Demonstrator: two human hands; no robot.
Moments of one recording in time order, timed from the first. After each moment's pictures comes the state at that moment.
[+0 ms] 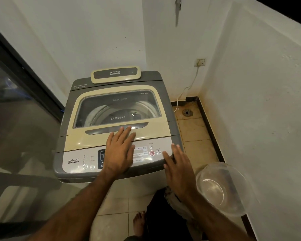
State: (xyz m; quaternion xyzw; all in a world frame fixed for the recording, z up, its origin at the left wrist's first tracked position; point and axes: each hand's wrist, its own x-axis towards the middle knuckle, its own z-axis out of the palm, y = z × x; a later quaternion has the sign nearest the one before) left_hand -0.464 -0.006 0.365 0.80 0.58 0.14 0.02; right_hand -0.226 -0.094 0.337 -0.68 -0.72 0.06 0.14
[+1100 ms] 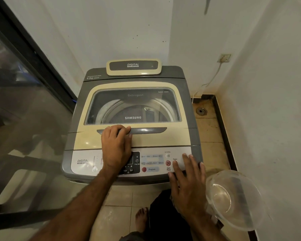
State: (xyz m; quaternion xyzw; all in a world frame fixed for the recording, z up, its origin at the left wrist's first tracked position) left_hand -0.506 0.031 0.367 0.70 0.65 0.28 -0.02; right_hand -0.257 -0.088 0.339 -0.69 -0.70 0.03 0.19
